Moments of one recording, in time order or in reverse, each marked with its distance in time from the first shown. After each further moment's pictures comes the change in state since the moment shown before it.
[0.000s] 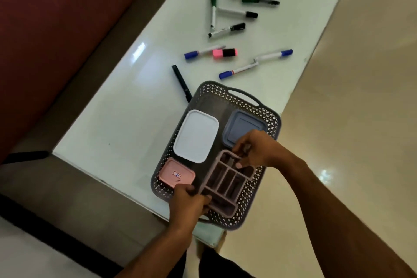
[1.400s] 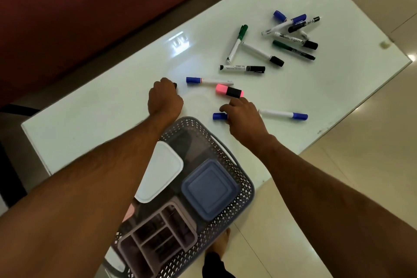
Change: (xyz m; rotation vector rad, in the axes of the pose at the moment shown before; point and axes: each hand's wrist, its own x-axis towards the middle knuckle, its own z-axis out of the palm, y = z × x) left_hand 0.145 0.281 0.069 0.647 0.713 0.439; right_hand 0.189 0.024 -0.133 -0.555 0.319 -0.495
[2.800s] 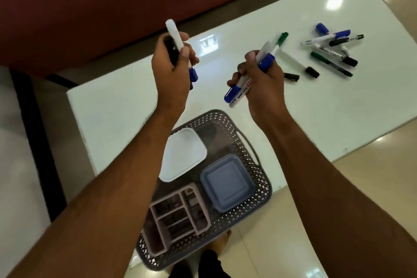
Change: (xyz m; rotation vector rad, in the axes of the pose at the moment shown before) left_hand -0.055 -0.021 -0.084 -1.170 0.418 0.318; right_hand 0.021 -0.104 -0.087 1.539 0.270 0.182
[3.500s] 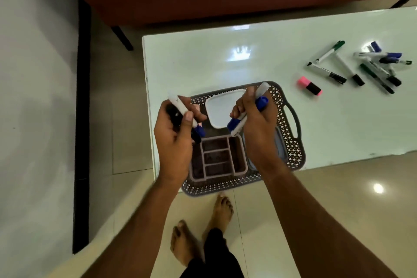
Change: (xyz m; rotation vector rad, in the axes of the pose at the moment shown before) left_hand -0.237 0.032 -0.160 -0.202 0.260 -0.122; right_hand -0.196 0.064 0.077 -0.141 -0.182 -0.017
